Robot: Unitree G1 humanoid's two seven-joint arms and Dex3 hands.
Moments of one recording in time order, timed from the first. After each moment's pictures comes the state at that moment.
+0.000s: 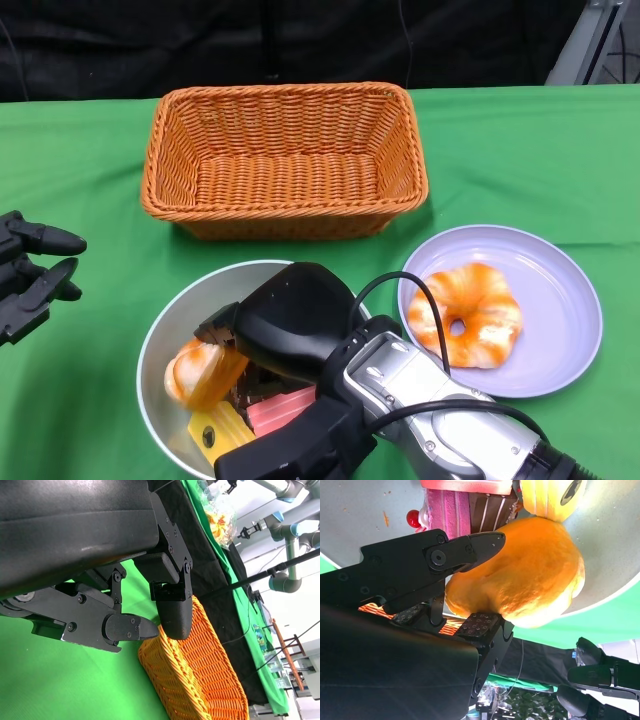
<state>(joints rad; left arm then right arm) -0.32 0.31 0.25 0.82 -0.08 -0.64 -0.19 -0.54 0.04 0.79 0.29 -1.07 0.05 0.06</state>
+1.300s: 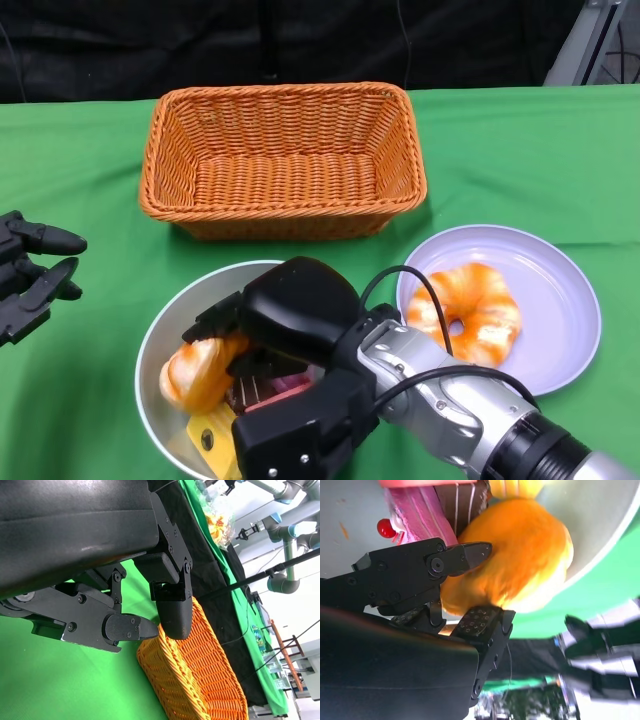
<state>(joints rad) -0.32 0.31 0.24 0.83 -0.08 -0.65 -0.17 -0.62 0.07 0.71 0.58 -0.81 -0.23 -0.14</state>
